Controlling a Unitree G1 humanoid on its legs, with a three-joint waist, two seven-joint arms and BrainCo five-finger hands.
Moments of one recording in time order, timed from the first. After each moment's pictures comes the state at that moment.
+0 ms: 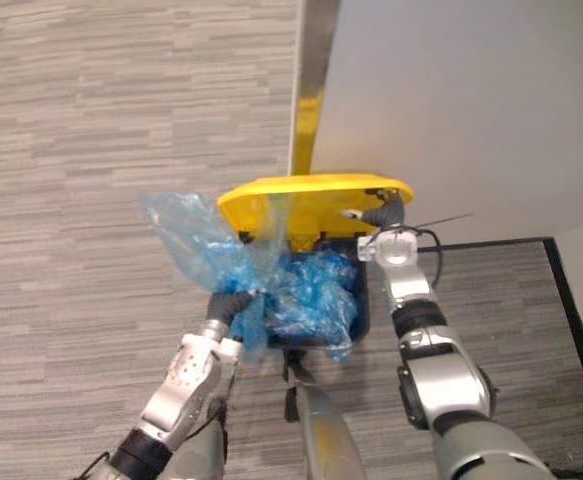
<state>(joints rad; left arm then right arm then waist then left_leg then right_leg) -0.14 0.10 -0.44 0.10 -0.22 -0.18 0.13 -0.82 -0.36 0.09 0.82 0.16 -0.01 -0.23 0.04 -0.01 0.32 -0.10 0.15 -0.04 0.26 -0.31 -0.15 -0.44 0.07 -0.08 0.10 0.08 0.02</state>
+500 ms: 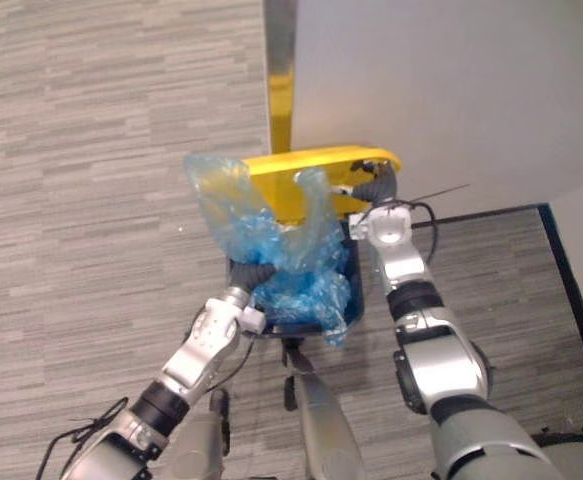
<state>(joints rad) -0.40 0.08 -0.42 0.32 -0.17 -0.14 0.18 -0.91 -0.37 0.13 0.75 0.16 -0.01 -0.24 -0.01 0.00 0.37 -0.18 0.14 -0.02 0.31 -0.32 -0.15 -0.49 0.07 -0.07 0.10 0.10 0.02</state>
